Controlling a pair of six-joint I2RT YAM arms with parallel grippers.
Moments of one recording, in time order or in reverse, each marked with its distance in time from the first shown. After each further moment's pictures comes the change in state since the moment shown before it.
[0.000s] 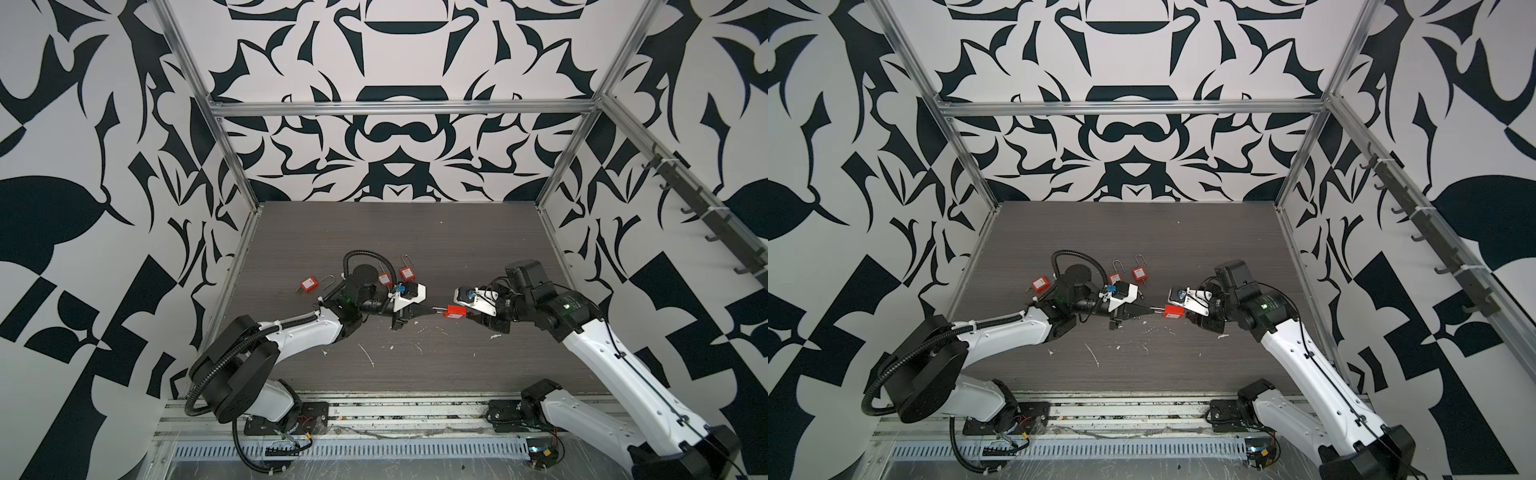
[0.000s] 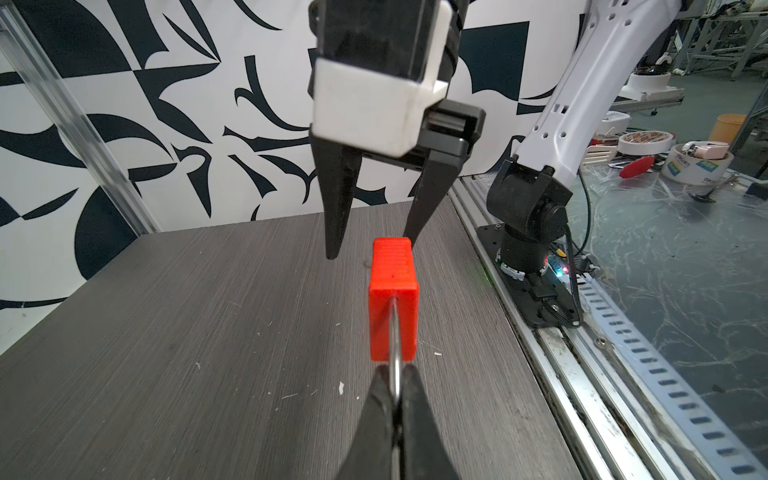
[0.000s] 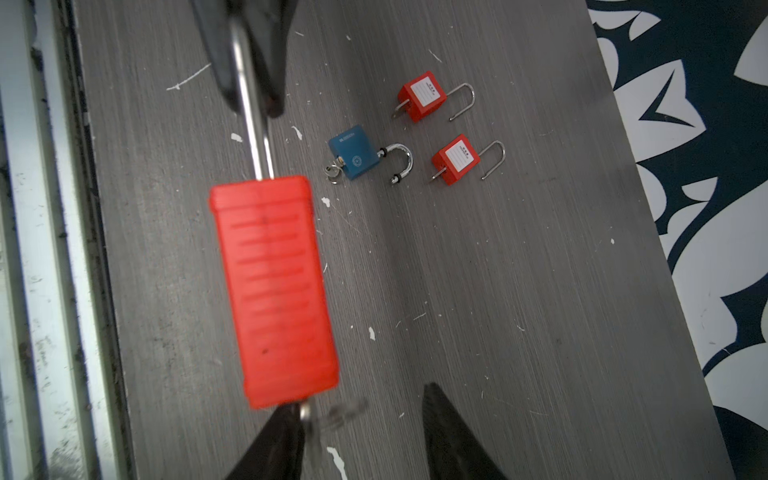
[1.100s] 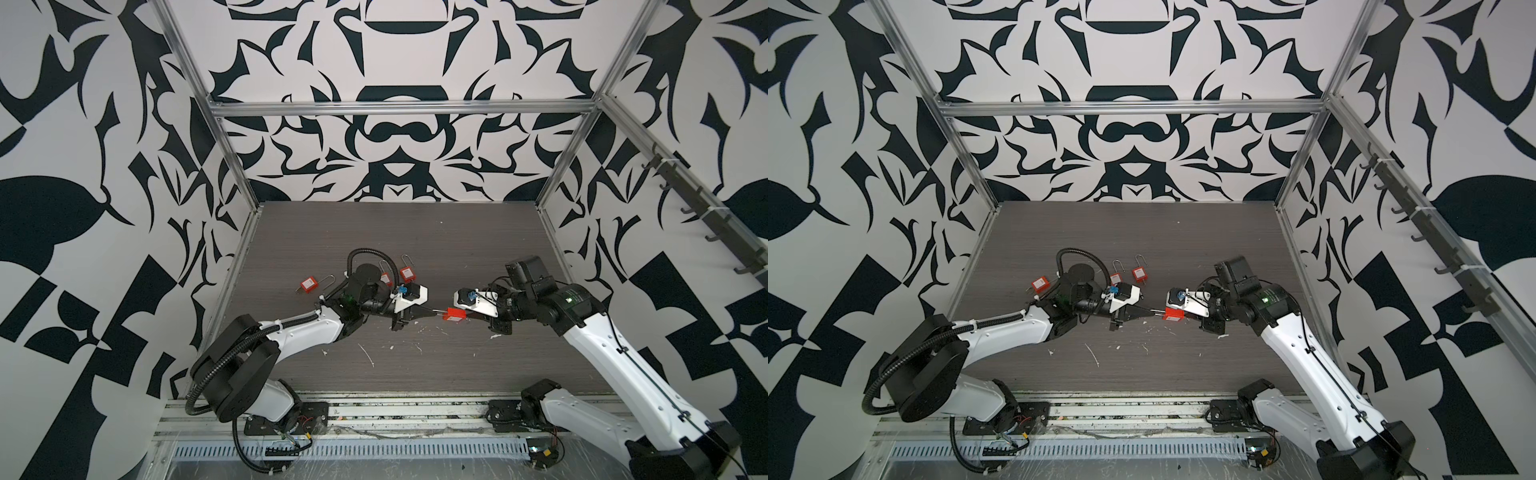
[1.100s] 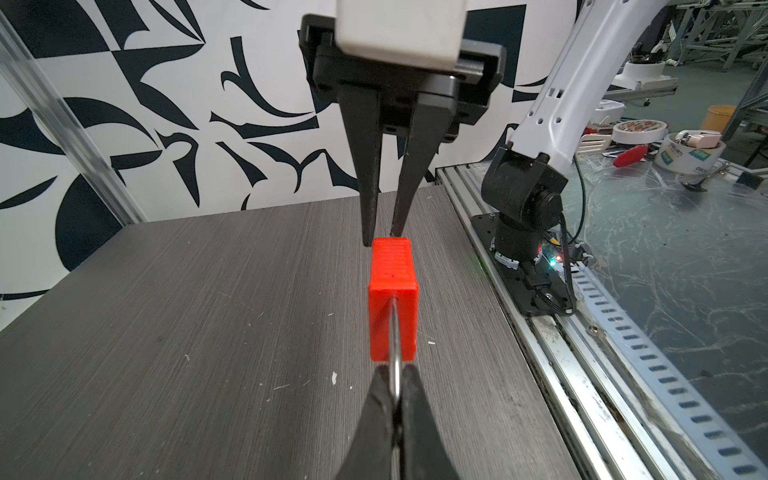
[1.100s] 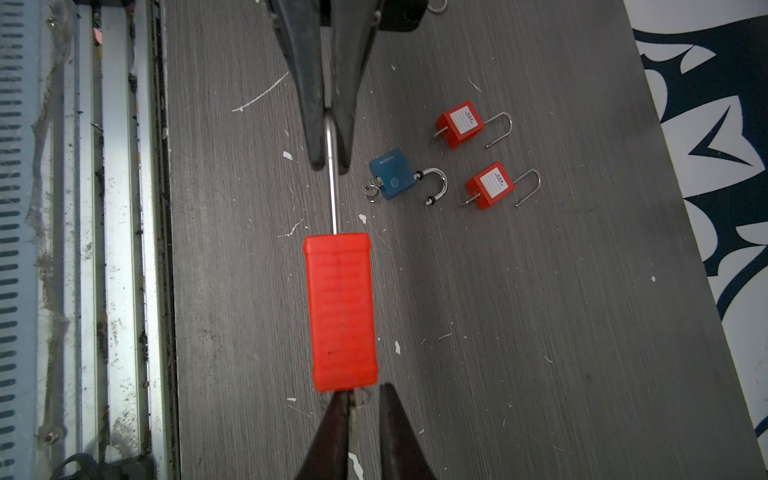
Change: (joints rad) left arm -0.005 0.006 0.016 -0.068 0.006 0.039; right arm 0.000 0.040 0.062 -0.085 -0.097 -0.051
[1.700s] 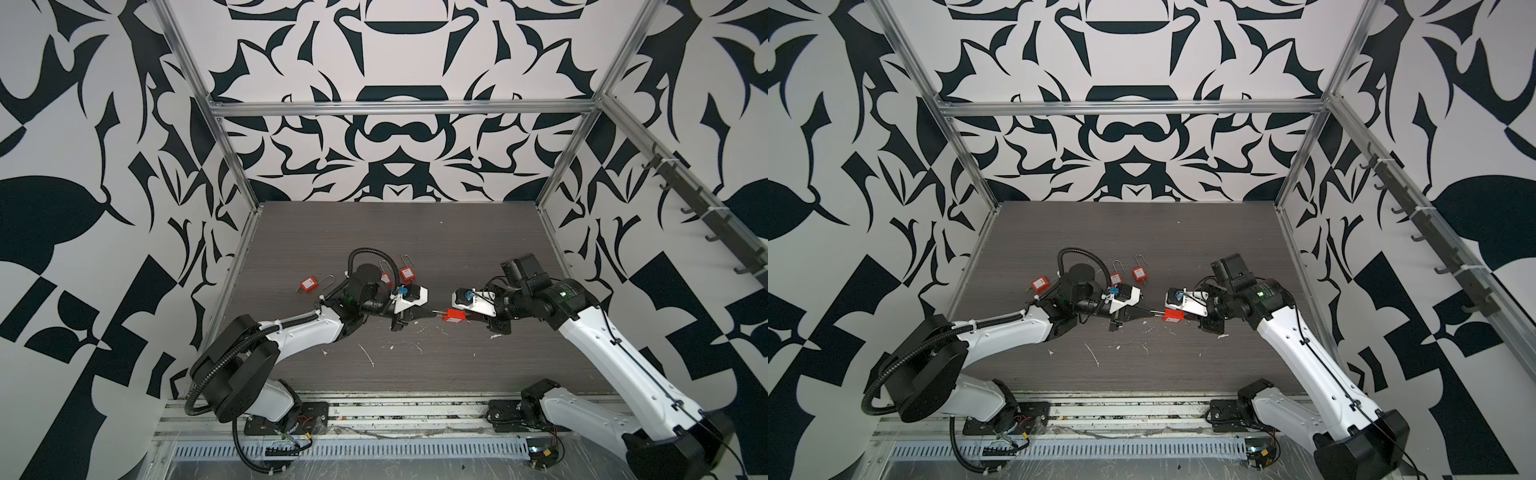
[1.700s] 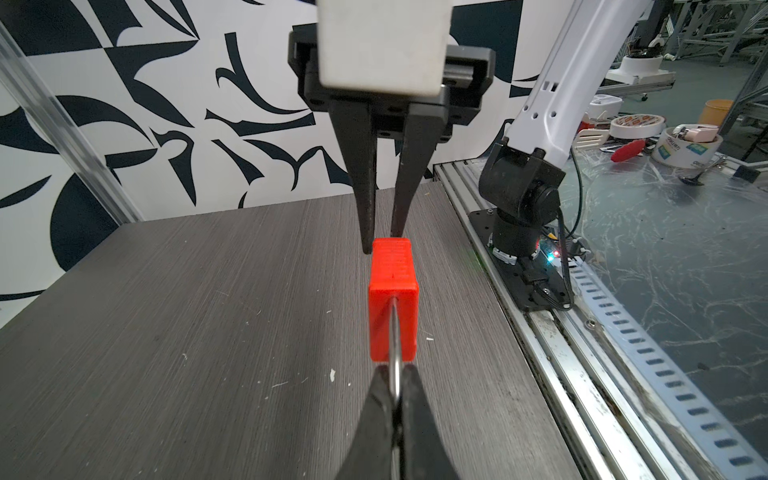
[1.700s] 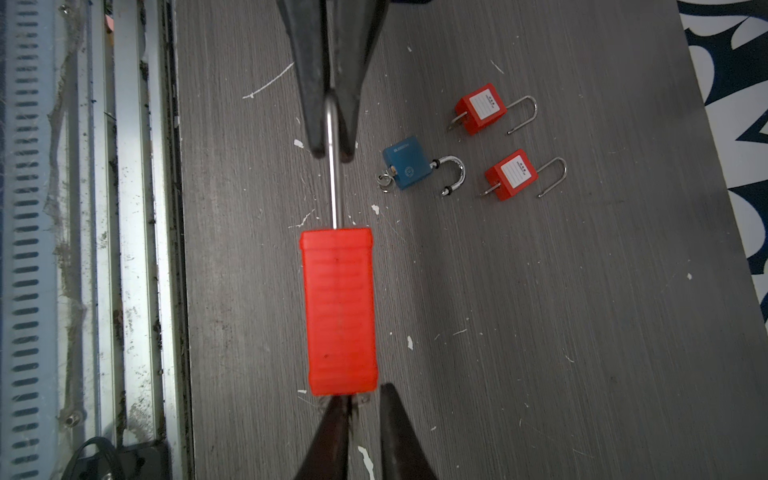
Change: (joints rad) left arm 0.000 -0.002 0.006 -0.026 0.005 0.021; right arm 0.000 0.042 0.013 -0.033 0.002 -0.011
